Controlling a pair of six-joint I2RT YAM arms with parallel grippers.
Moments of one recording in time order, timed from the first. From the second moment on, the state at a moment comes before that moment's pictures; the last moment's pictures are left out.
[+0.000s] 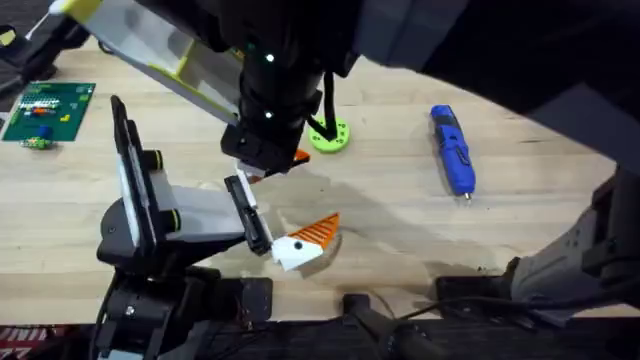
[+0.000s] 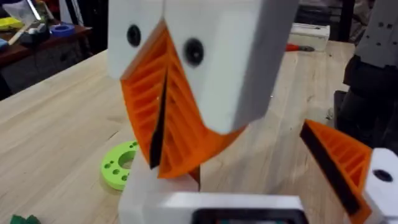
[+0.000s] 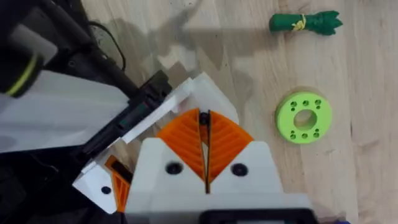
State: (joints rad) left arm -0.14 0.01 0.03 -0.14 0.99 0.10; right arm 1.06 1.91 2.03 -1.38 -0.08 -0.22
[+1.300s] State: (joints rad) left arm -0.14 0.01 0.03 -0.14 0.98 0.09; right arm 1.05 1.91 2.04 -1.40 -0.06 -0.23
